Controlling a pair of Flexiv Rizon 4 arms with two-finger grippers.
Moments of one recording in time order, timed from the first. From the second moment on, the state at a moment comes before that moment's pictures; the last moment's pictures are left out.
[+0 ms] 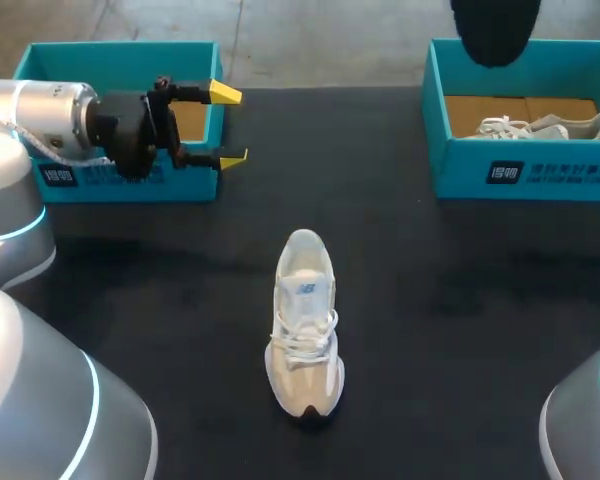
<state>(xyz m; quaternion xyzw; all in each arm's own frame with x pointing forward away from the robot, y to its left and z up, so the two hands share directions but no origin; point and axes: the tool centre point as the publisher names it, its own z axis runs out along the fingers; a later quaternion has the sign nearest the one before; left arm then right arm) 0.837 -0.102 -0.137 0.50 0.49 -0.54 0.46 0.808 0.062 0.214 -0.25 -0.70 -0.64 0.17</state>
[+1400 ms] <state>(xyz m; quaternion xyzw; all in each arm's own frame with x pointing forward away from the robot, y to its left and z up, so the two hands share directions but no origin) 0.838 -0.102 -0.137 0.50 0.49 -0.54 0.46 0.841 0.165 0.070 -0.48 -0.57 -0.52 0.42</state>
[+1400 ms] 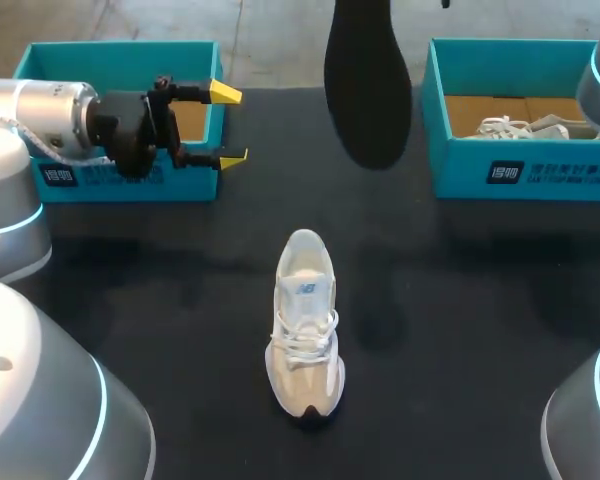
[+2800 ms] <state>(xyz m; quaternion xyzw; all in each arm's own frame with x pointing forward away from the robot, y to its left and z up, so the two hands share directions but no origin) 0.838 -0.102 -0.137 0.50 0.49 -0.54 0.46 0.895 0.188 -0.058 -0.50 -0.54 -0.47 0.48</state>
